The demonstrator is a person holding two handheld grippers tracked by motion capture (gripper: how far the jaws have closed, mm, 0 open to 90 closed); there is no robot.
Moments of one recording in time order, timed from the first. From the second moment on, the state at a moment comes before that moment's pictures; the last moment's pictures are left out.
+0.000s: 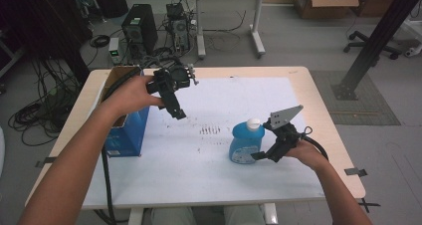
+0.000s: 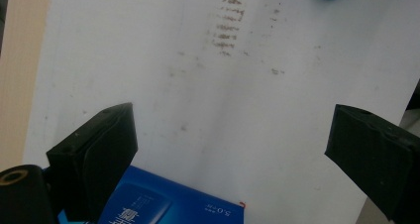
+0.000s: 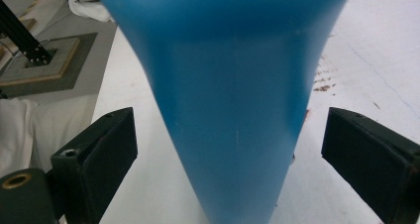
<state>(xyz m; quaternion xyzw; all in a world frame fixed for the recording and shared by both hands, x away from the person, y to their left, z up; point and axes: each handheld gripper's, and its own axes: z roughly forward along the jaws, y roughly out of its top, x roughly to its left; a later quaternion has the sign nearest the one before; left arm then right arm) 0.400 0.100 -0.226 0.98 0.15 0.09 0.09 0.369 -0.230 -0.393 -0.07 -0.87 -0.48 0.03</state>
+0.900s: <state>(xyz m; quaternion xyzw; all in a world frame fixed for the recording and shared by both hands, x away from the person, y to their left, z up) 0.401 0.100 -0.227 0.98 0.15 0.09 0.09 0.369 -0.221 -0.397 -0.06 -0.86 -0.51 0.02</state>
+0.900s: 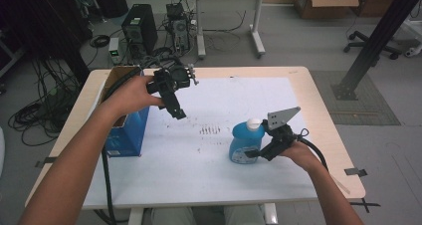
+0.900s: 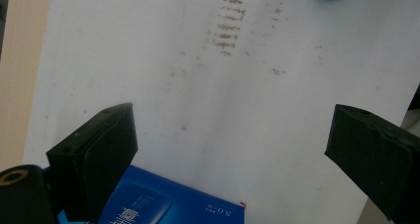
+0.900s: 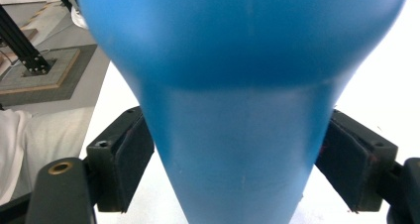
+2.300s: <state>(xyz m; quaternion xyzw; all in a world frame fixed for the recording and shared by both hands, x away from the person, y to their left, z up) 0.401 0.099 -0.228 0.98 0.15 0.09 0.09 0.366 -0.223 -0.394 -0.04 -0.86 -0.51 -0.01</state>
